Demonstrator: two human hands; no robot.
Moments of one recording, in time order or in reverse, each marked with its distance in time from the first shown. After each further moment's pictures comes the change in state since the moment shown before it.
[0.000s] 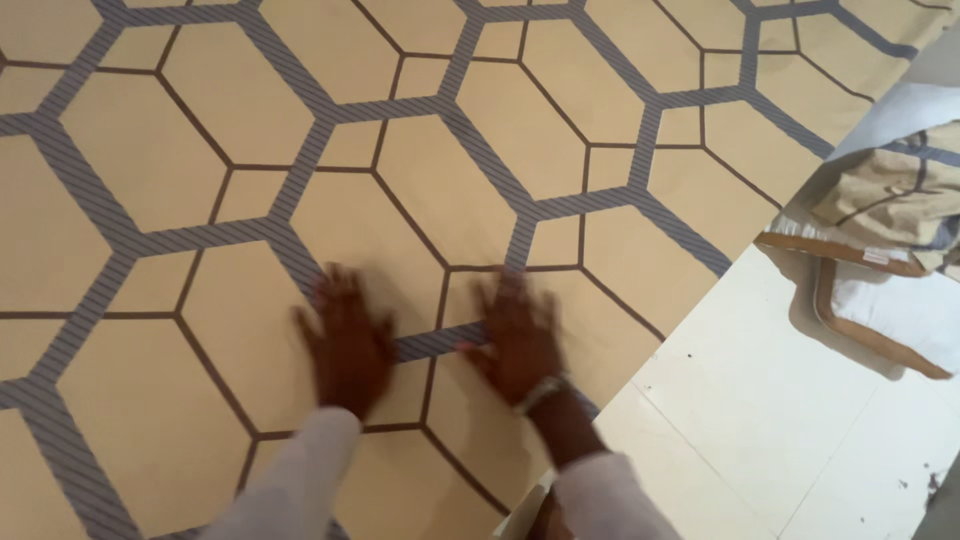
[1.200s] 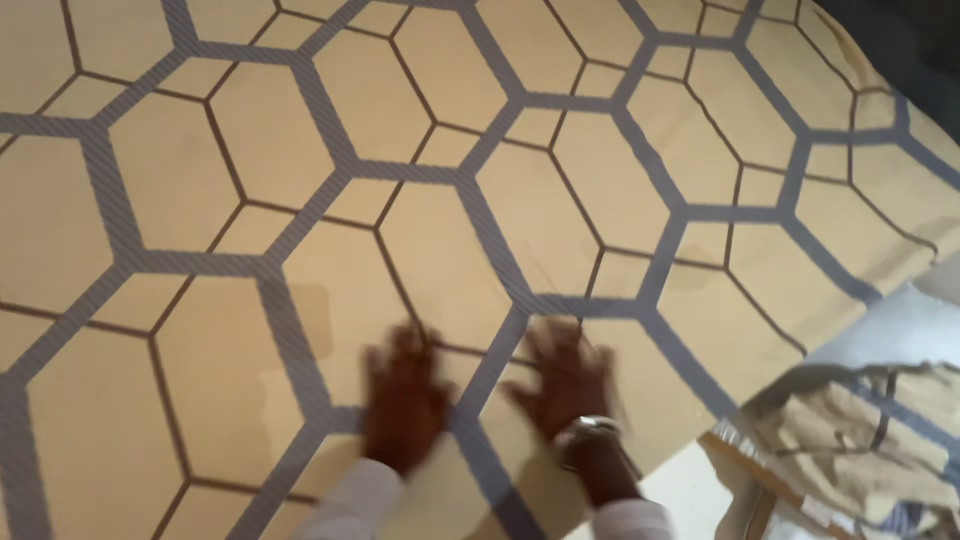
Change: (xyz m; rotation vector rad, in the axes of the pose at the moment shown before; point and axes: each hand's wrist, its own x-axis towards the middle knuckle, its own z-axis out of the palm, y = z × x) left_hand 0.220 0.342 0.122 -0.032 -0.229 -0.004; right_hand 0.188 0.396 -0.096 -0.126 -0.412 0.141
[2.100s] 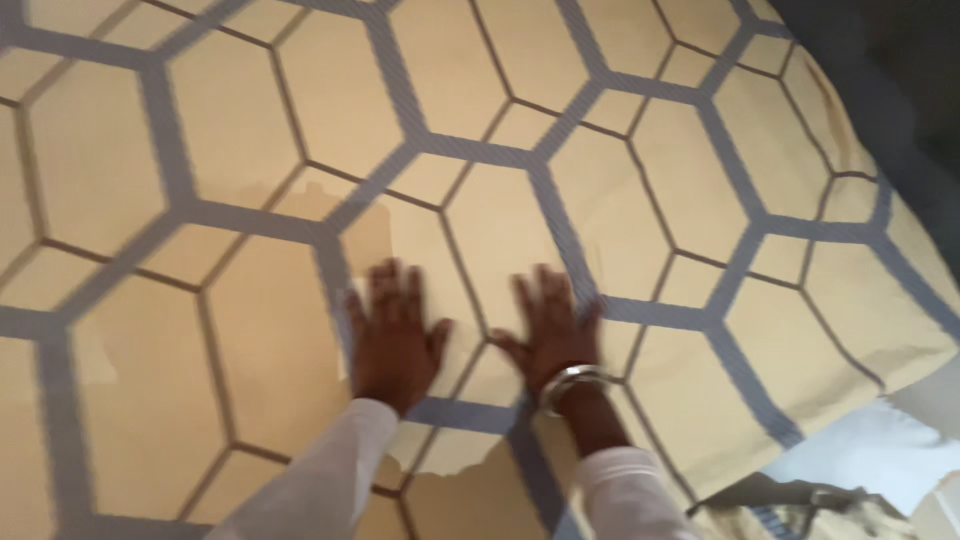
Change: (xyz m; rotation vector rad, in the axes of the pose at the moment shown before) left_hand 0.233 0.157 0.023 -0.009 0.176 -0.173; right_hand 0.212 0.186 -0.075 -0.052 0.147 -0.192
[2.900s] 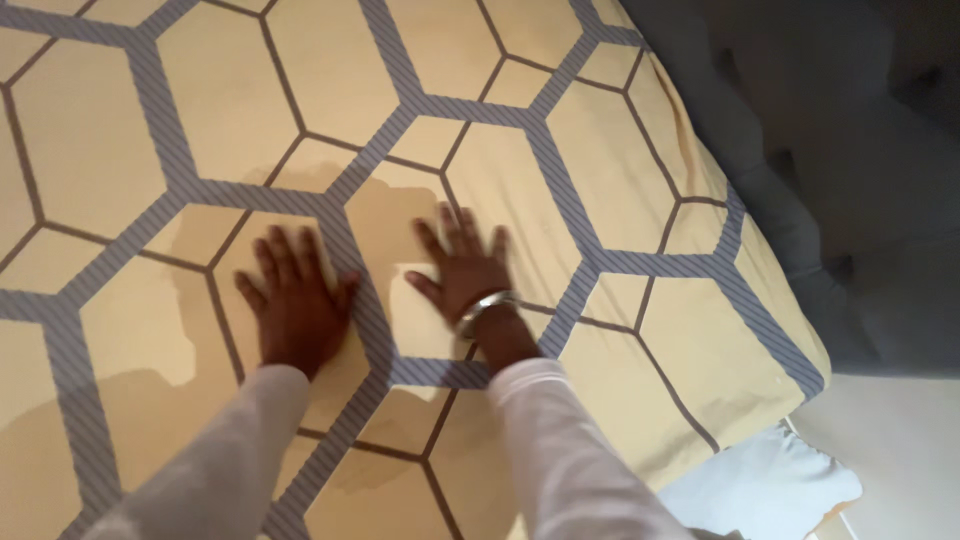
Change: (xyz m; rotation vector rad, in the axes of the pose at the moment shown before) left_hand 0.145 0.139 0.068 0.045 0.007 -0.135; right_hand 0.136 0.184 -0.040 0.071 0.076 -0.201
